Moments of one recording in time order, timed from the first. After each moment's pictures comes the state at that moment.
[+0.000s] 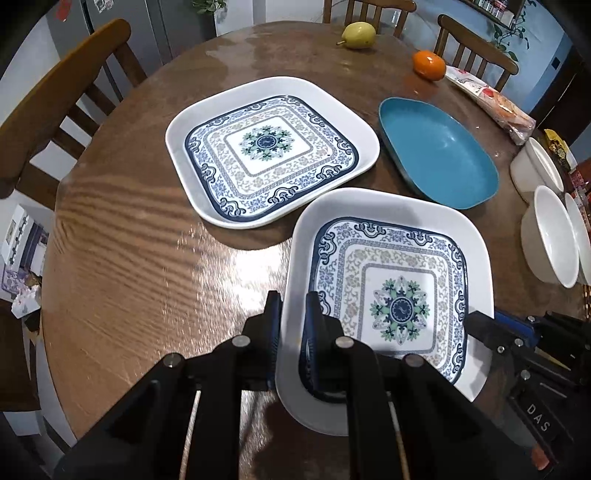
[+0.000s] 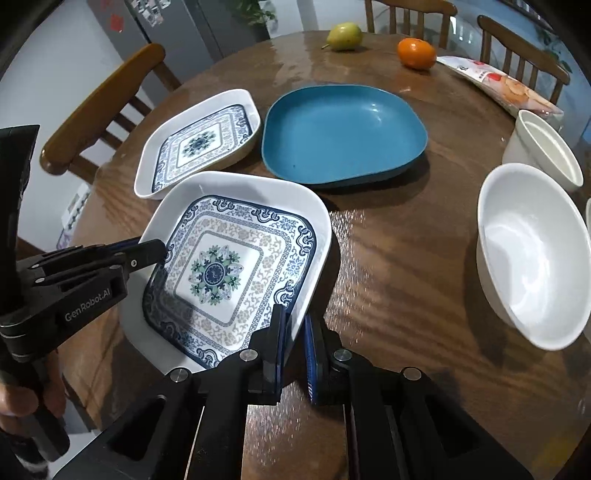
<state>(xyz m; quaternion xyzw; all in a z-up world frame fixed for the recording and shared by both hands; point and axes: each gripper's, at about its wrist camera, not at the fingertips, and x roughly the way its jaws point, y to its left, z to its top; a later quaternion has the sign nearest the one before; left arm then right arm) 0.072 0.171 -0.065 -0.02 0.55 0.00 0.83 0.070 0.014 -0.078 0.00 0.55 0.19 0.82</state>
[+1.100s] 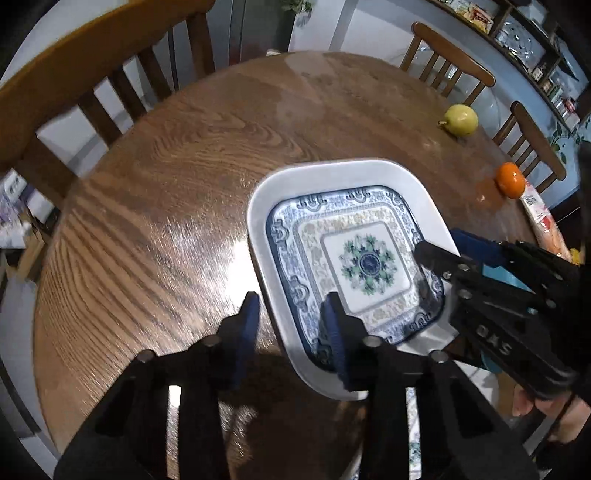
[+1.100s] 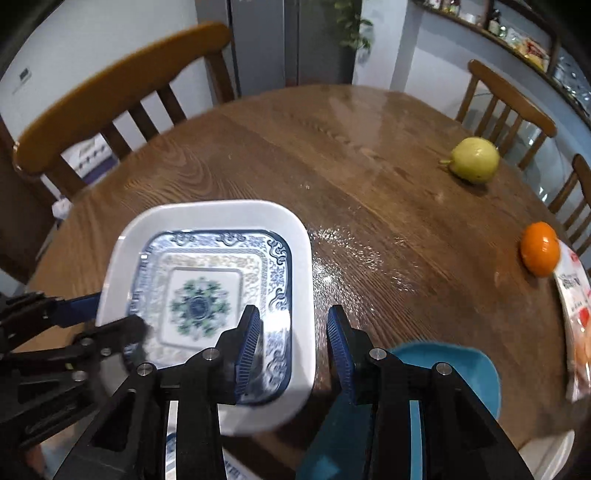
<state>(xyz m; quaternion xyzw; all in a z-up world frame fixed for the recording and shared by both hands) 0.142 0.254 -0.058 -0.16 0.52 0.09 0.83 0.238 0.135 -0.067 -0.17 0.48 0.28 0.81</state>
